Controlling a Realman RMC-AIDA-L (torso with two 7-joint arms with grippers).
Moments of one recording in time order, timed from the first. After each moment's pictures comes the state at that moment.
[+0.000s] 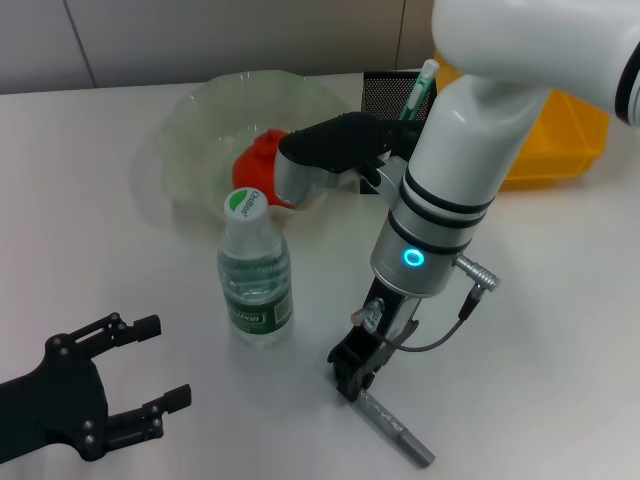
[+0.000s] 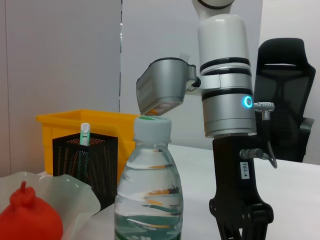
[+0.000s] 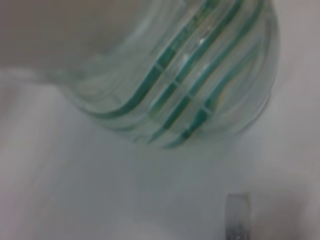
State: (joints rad) left arm -0.28 -2.04 0.71 0.48 1.87 1.74 -0.84; right arm 1.06 2.09 -1.75 -0.65 -2.22 -1.42 2.93
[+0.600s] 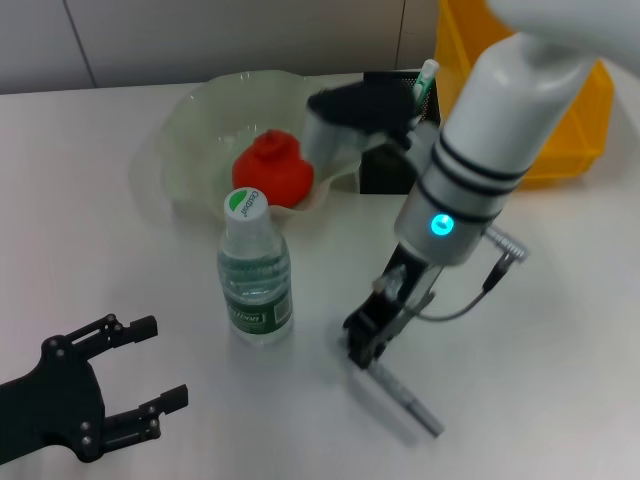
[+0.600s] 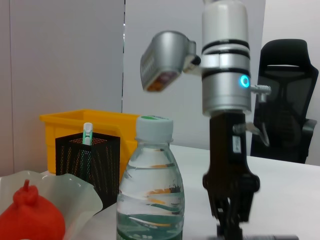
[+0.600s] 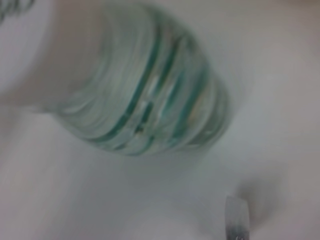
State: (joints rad) left arm -0.27 -2.04 0.71 0.48 1.87 1.74 -0.84; right arm 0.96 2.08 -1.57 -0.85 -2.37 -1.54 2.93
